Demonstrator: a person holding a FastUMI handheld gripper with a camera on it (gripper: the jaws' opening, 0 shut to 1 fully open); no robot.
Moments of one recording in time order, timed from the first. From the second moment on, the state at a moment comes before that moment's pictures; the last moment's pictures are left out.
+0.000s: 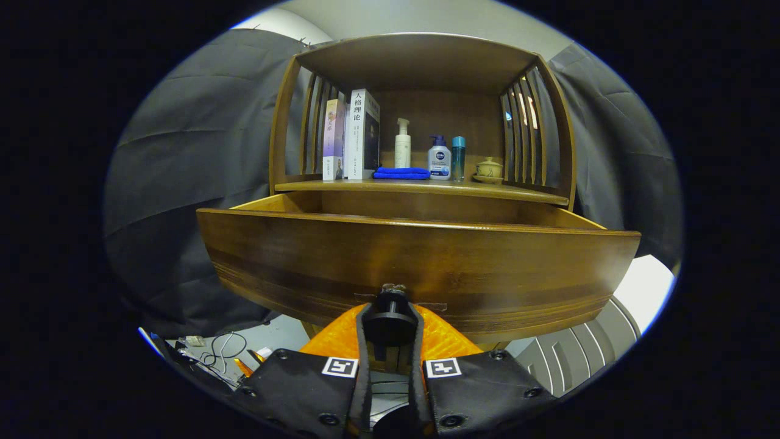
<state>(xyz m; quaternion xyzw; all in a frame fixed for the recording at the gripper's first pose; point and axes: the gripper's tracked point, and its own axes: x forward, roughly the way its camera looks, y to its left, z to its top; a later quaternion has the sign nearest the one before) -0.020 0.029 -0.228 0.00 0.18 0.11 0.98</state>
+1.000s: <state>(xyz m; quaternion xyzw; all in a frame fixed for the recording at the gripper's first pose) -0.055 0.038 -0.225 0.01 0.21 0.14 0.97</state>
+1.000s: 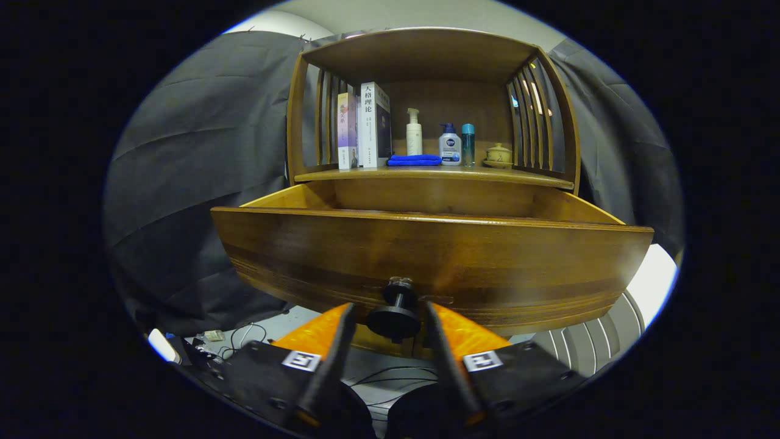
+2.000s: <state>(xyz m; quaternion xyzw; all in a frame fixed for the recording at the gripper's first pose) -0.020 0.009 -0.116 -0.01 0.12 0.12 0.99</state>
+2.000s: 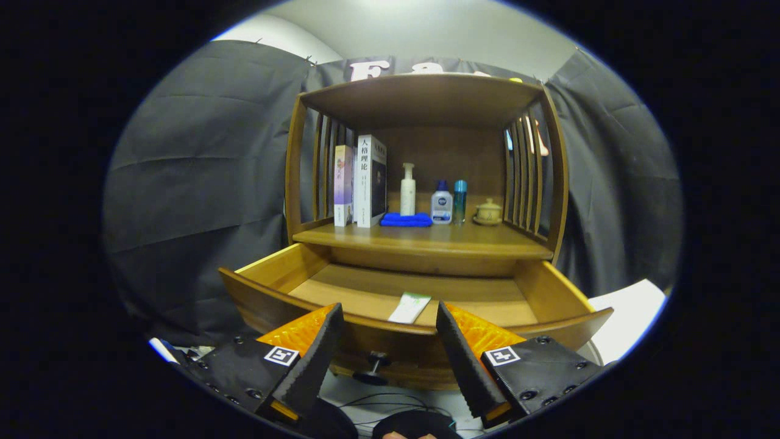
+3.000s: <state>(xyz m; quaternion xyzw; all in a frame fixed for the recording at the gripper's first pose) 0.104 0.036 -0.160 0.04 0.41 0.15 0.90</state>
